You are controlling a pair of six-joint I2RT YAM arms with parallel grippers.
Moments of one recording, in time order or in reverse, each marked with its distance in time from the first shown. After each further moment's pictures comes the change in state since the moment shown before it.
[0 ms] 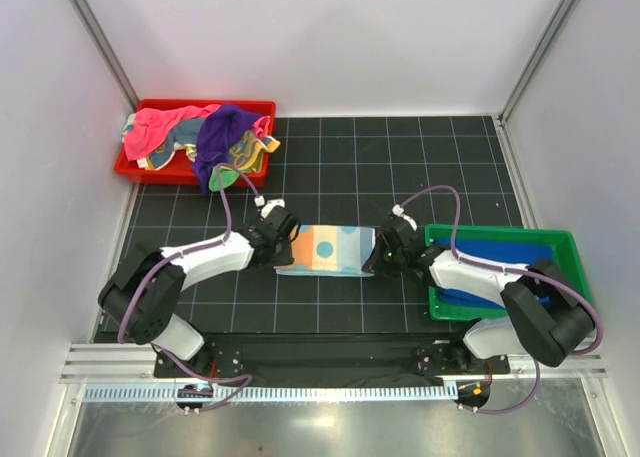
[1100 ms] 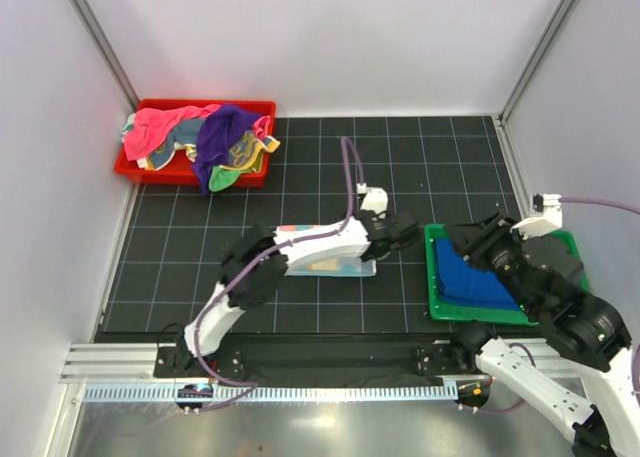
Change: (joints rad) left arm -0.418 0.638 0.971 -0.494 -0.410 -0.284; right arm -0.006 -0.841 0.561 -0.808 0.359 -0.069
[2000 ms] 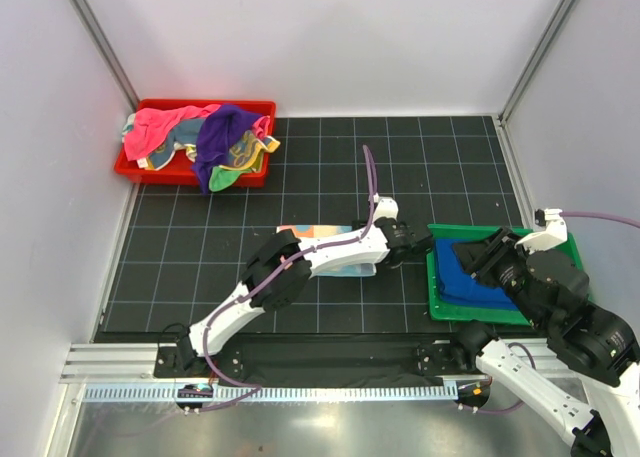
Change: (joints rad) left arm -0.057 0.227 0.264 -0.205 -0.079 -0.097; right arm 0.000 -0.080 0.000 -0.160 -0.006 -0.041
